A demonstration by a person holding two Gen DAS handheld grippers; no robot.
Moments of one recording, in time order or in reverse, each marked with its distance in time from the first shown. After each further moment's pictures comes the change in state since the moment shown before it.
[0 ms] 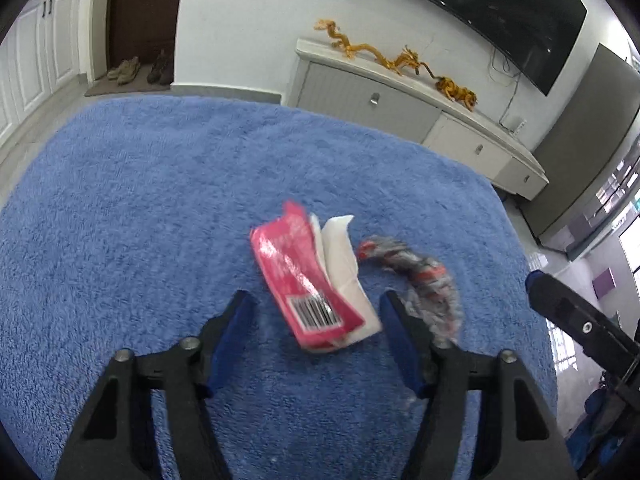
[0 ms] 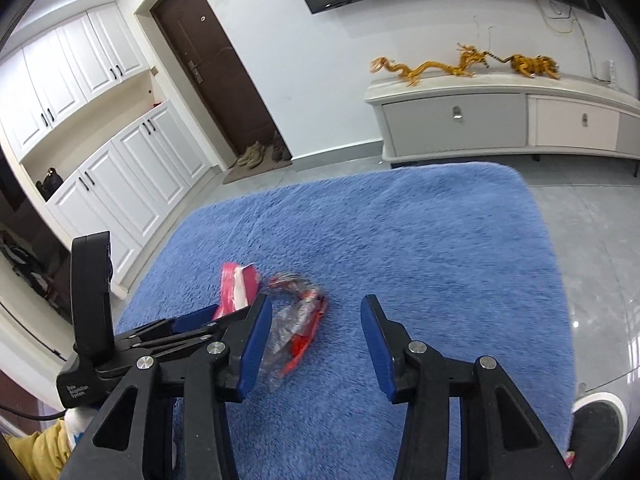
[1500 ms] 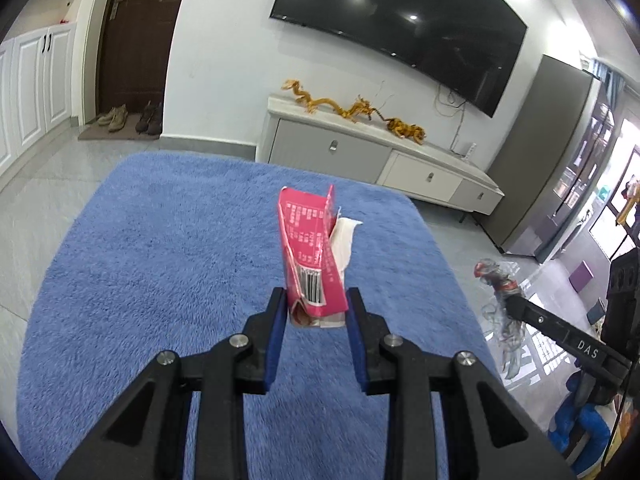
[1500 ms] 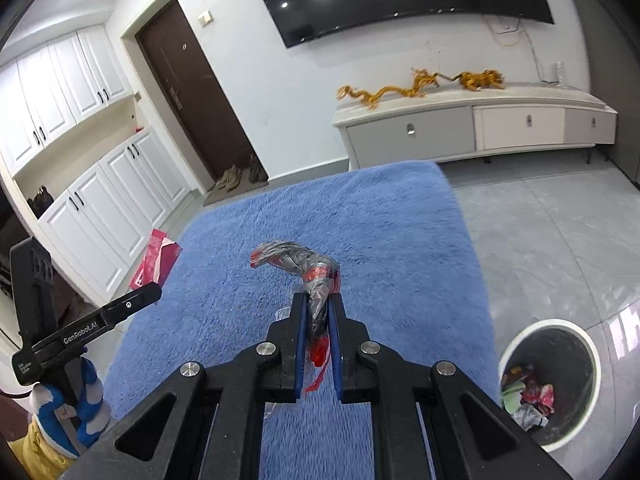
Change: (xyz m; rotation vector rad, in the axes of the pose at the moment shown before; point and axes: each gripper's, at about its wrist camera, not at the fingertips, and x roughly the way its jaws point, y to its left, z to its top) left arm -0.192 -0.002 -0.075 0.084 -0.178 -0.105; right arm -0.150 0.028 -0.074 0.069 -0.113 -0.121
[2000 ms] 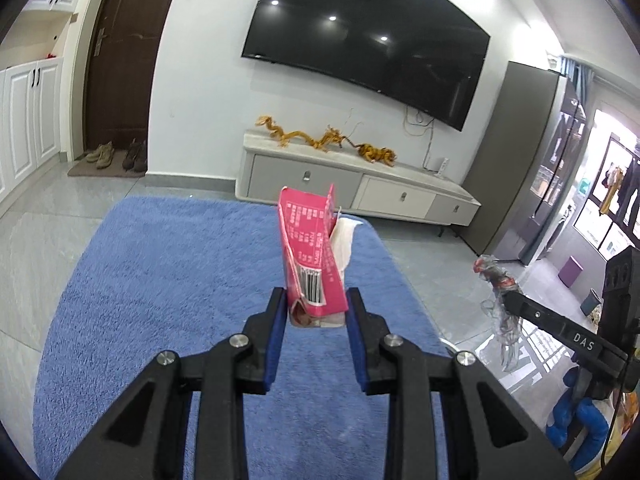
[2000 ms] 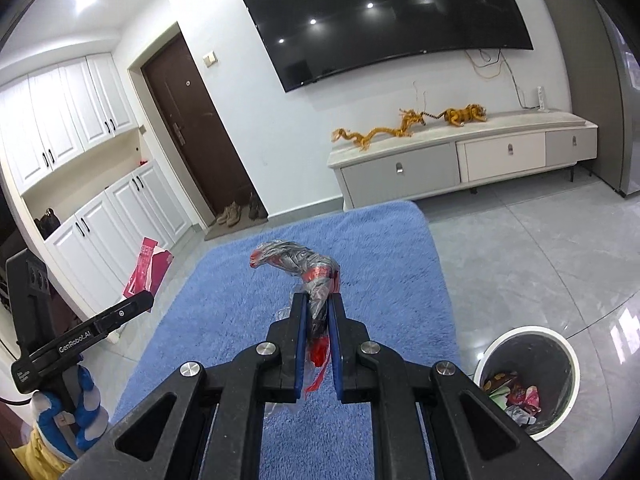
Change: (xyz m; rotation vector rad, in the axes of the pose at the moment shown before) left arm -0.073 -0.046 -0.001 0.073 -0.103 -0.053; right arm -0.082 0.008 -0.008 0.009 -0.140 -0.012
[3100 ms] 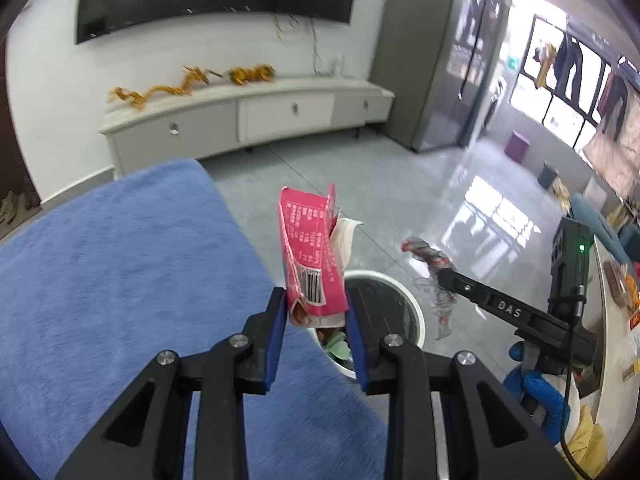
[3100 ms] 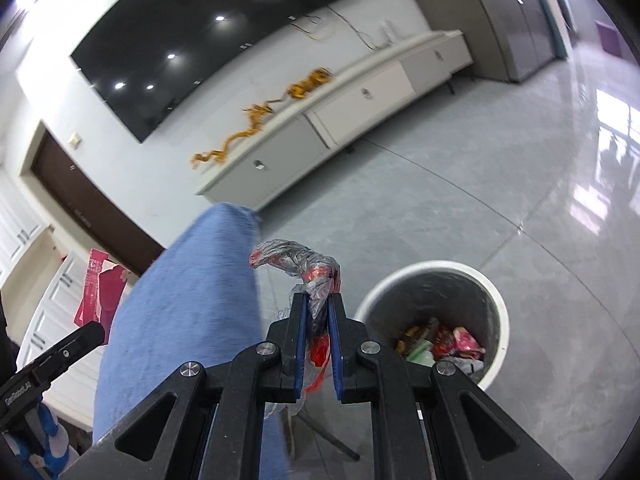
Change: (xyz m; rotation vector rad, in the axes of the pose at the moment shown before) left arm 0.171 -0.239 -0.043 0.347 0.310 -0.214; right arm -0.018 -0.241 -0.063 0.448 -0.006 -0.232
